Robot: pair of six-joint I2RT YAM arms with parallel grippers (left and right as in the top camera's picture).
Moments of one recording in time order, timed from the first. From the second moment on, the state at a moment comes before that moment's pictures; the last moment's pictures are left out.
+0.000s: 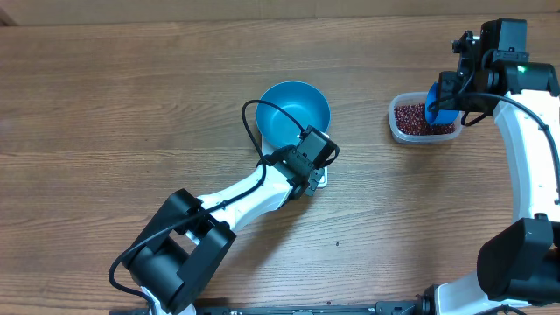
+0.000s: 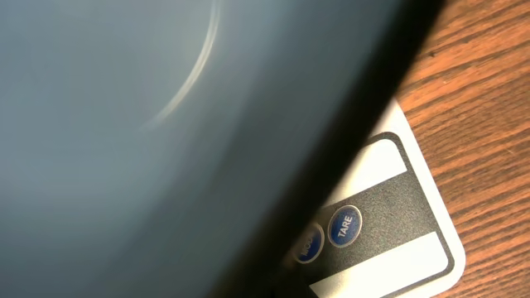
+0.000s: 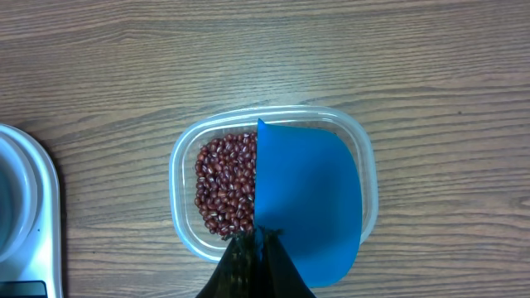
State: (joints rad) left arm -0.75 1.88 1.11 -0.36 -0.22 -0.22; right arm -0.12 1.72 1.59 -0.98 -0.06 -0.03
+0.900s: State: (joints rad) left arm -0.75 1.74 1.40 -0.73 -0.18 -0.24; right arm -0.12 1.72 1.59 -0.98 -0.06 -0.03
